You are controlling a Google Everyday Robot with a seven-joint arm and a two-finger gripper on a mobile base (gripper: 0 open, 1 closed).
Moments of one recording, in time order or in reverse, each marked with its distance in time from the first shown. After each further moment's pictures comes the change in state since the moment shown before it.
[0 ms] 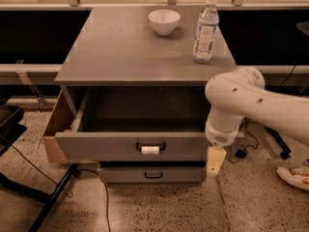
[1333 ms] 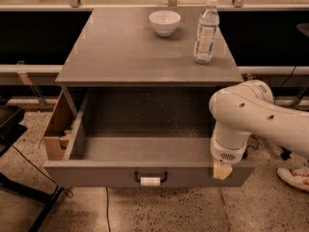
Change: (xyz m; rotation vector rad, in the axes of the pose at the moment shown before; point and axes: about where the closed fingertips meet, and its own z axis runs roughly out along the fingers) arm 0.023 0.059 0.002 -0.058 0.039 0.046
